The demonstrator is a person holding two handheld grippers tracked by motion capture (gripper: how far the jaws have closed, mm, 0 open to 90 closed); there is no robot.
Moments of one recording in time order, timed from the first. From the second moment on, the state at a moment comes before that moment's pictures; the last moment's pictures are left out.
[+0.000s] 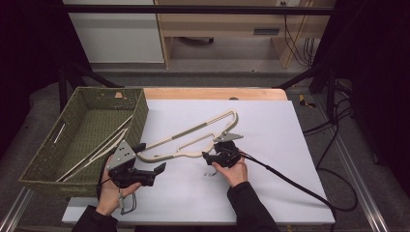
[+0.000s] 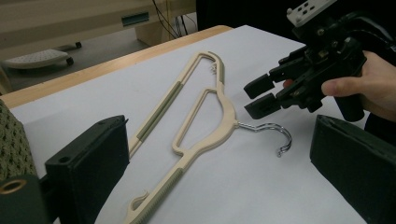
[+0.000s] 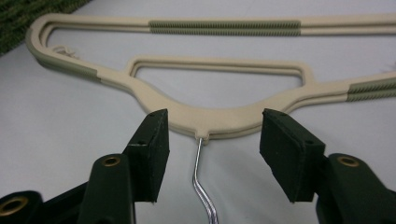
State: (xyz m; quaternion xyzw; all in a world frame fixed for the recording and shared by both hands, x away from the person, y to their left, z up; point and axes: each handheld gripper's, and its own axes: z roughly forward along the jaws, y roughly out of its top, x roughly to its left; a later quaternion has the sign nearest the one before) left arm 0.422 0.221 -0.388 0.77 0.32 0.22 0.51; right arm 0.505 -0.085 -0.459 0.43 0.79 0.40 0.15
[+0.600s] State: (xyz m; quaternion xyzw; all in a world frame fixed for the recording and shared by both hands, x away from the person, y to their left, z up) left arm 0.422 0.219 -0.389 0.77 0.32 0.22 0.51; right arm 0.509 -0.078 -0.480 0.45 0.80 0.38 0.11
